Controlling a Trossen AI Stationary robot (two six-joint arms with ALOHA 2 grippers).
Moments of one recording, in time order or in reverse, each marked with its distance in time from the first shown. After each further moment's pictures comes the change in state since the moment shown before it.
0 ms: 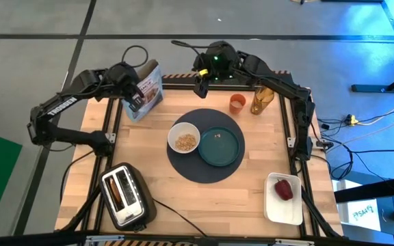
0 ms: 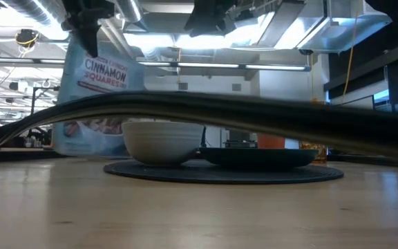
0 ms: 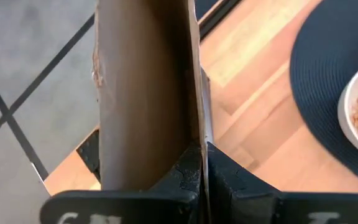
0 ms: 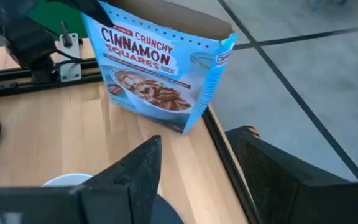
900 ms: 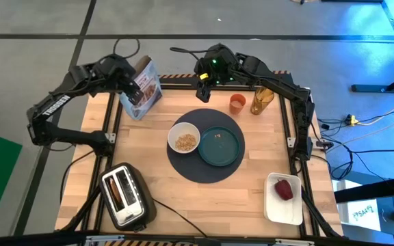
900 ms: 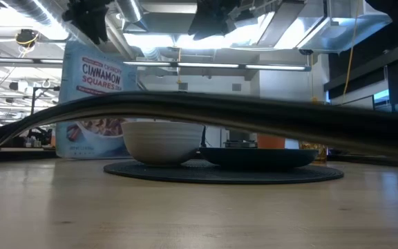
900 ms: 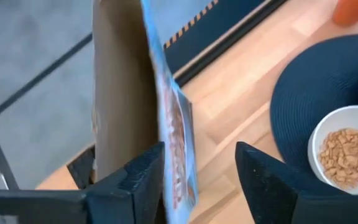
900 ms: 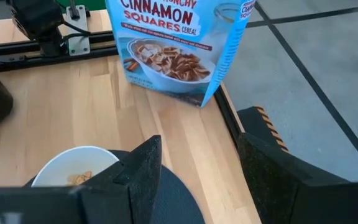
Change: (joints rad) left arm 0.029 0.003 0.124 0.014 0.043 -0.043; right arm 0.002 0.000 0.000 -0.096 -0.017 0.000
